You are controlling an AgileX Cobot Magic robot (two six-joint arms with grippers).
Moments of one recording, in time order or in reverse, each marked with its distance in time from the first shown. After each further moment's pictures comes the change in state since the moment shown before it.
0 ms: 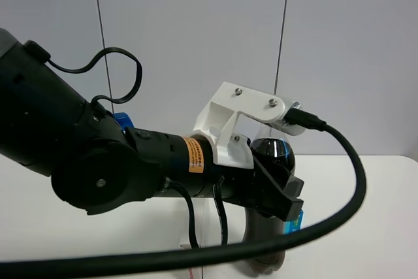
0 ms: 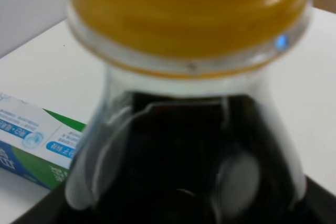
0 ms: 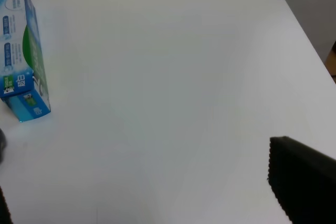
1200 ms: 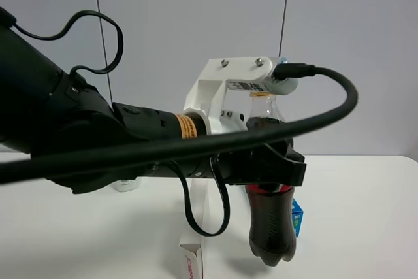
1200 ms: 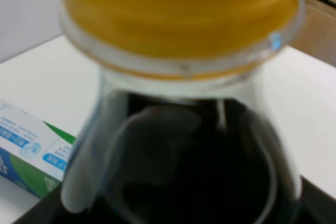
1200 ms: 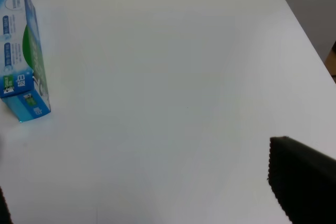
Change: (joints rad) left arm 0.000 -0.072 0.004 -0.008 0.038 -0.136; right arm 0.000 0.000 0.000 0.000 0.000 0.000
